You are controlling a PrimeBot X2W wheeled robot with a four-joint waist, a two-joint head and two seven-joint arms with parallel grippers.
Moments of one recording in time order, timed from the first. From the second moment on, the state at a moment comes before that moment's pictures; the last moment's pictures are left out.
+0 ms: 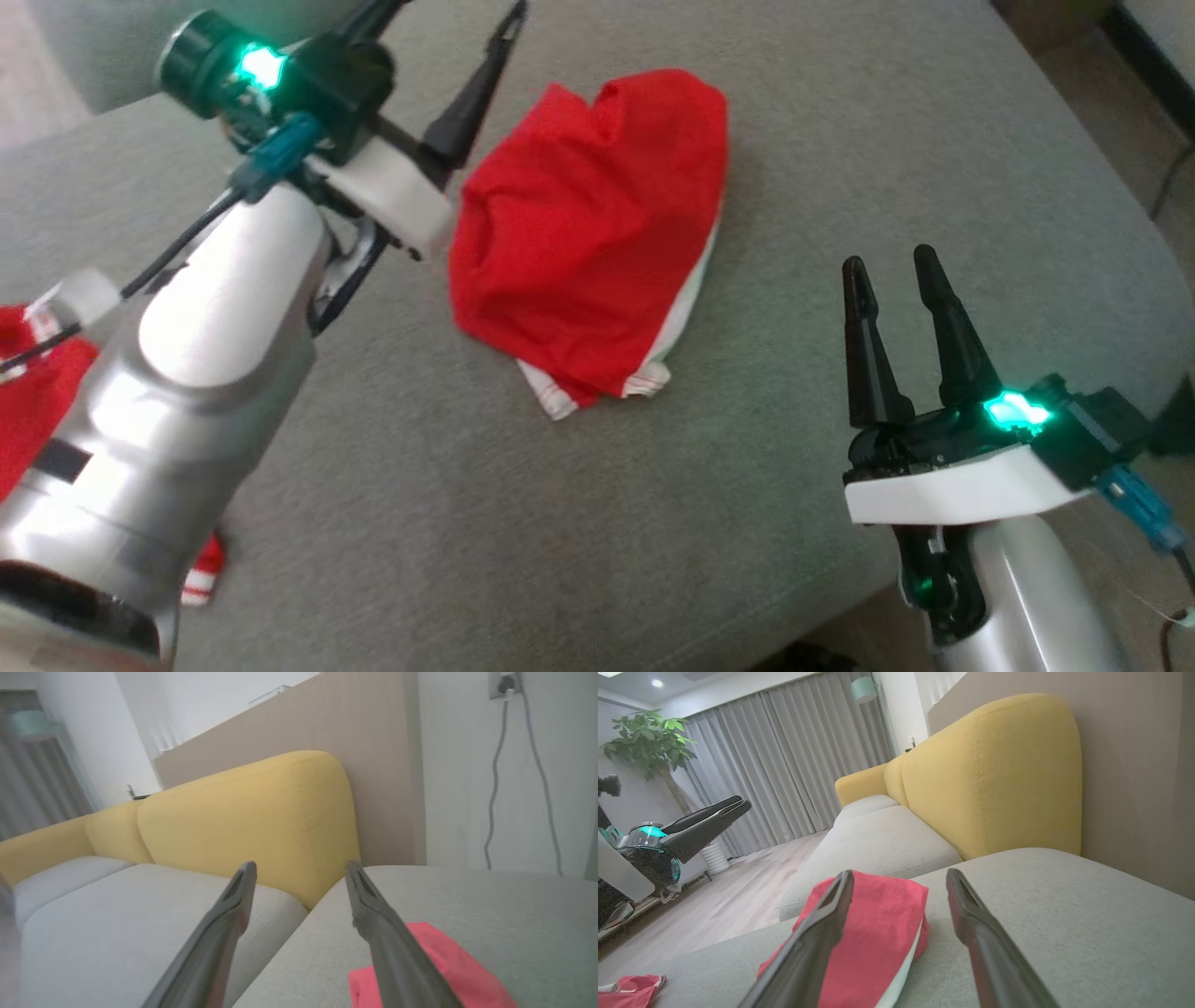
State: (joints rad) left arm -0.97 0.30 -0.74 0.52 -0.37 -0.10 -0.11; right arm -0.13 -0.05 0.22 0.04 0.37 0.13 -0.26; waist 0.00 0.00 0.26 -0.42
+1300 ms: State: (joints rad) left arm -0.11 0.22 -0.46 0.14 -0.34 0.12 -0.25; right arm -0.01 -0.05 0.13 0.22 0.15 0.13 -0.26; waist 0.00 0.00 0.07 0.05
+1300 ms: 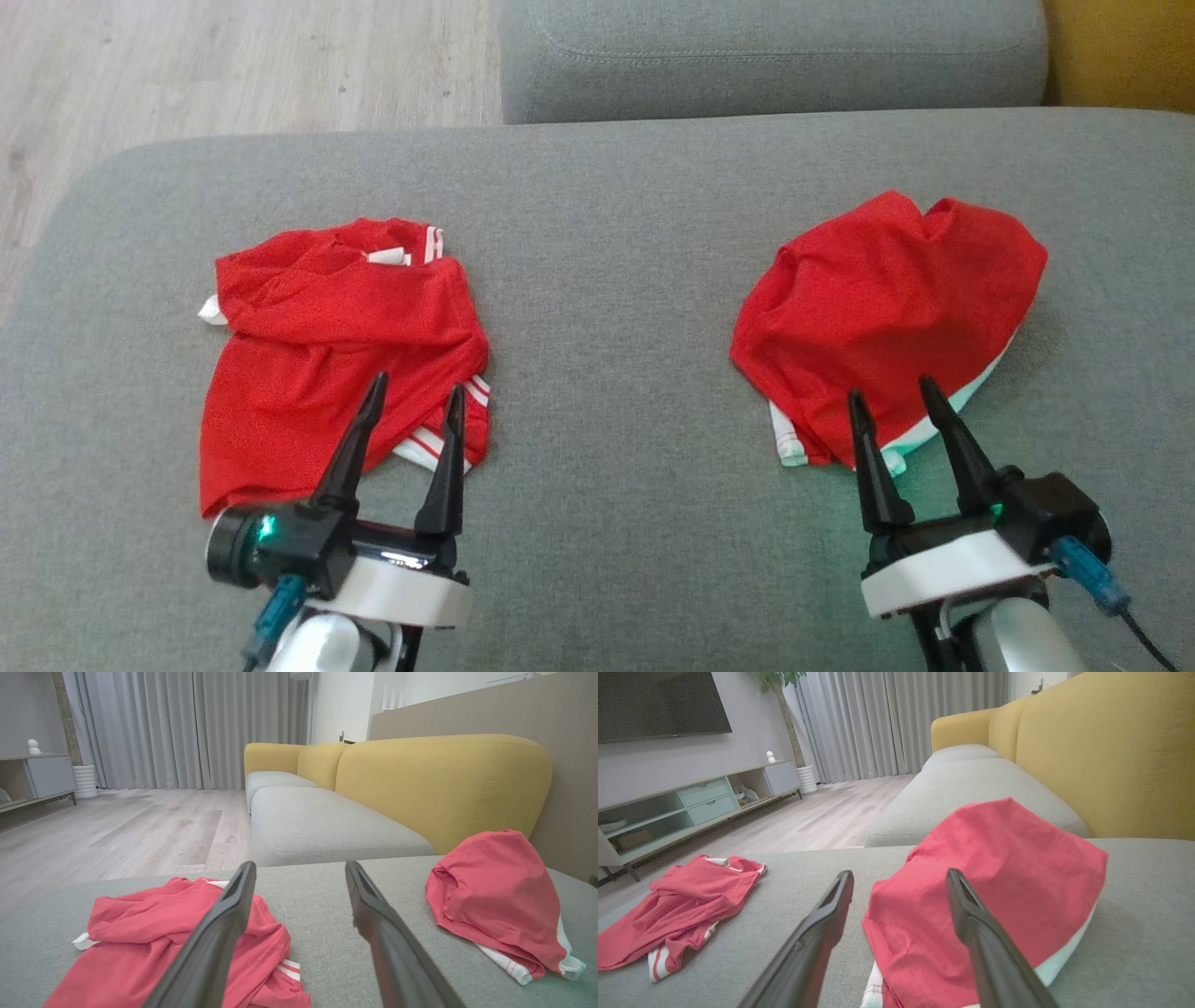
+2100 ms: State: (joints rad) left arm -0.18 0.15 -0.45 0.21 -0.26 0.04 -0.25; right arm -0.34 -0.05 0.06 0.65 -0.07 0.13 -0.17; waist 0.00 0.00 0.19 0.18
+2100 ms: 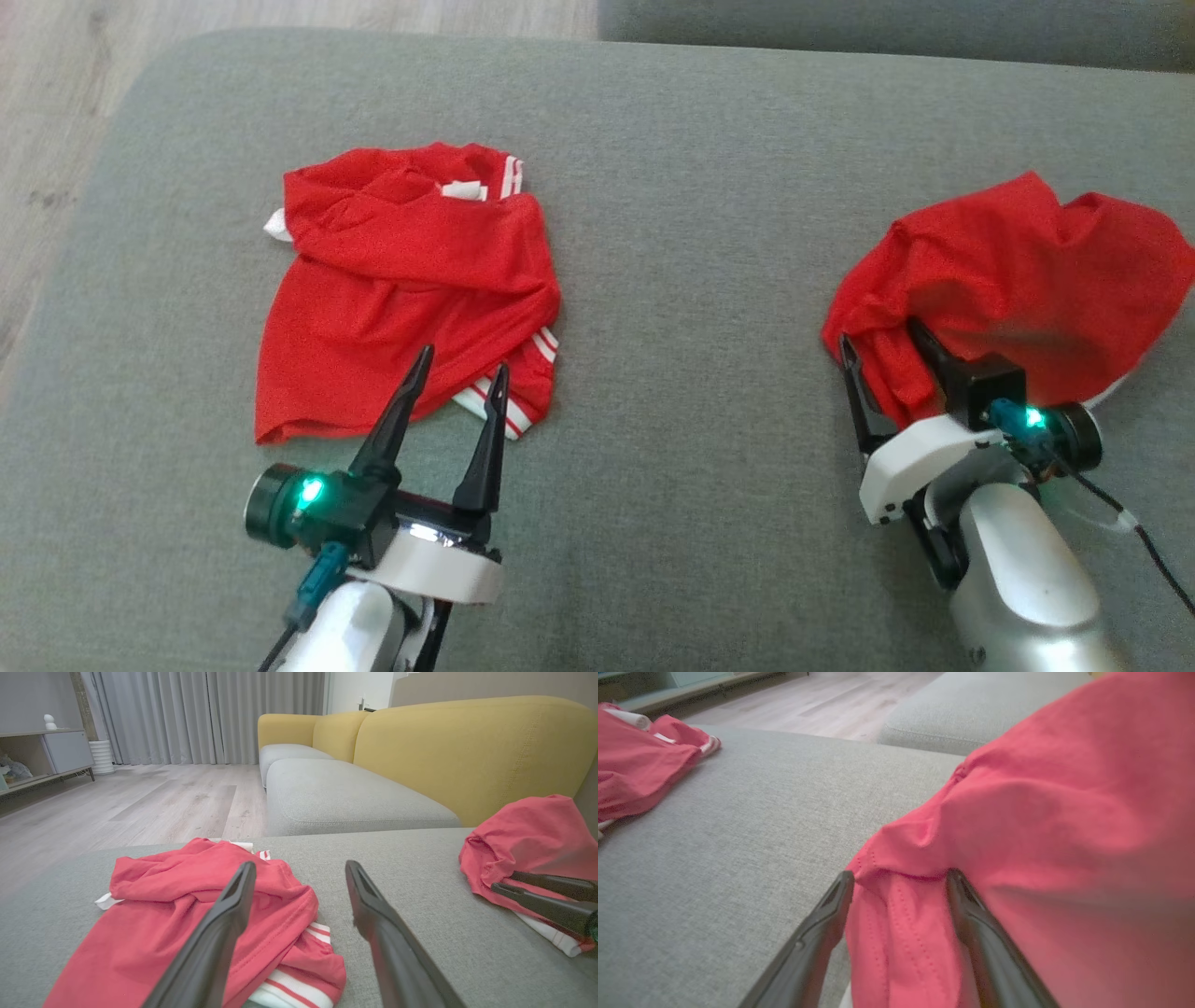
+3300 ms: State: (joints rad) left arm -0.05 0.12 -0.36 0.25 -0.24 0.02 -0.25; right arm -0.83 -0.06 0.16 0.54 0.57 0.13 -0.12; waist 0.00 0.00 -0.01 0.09
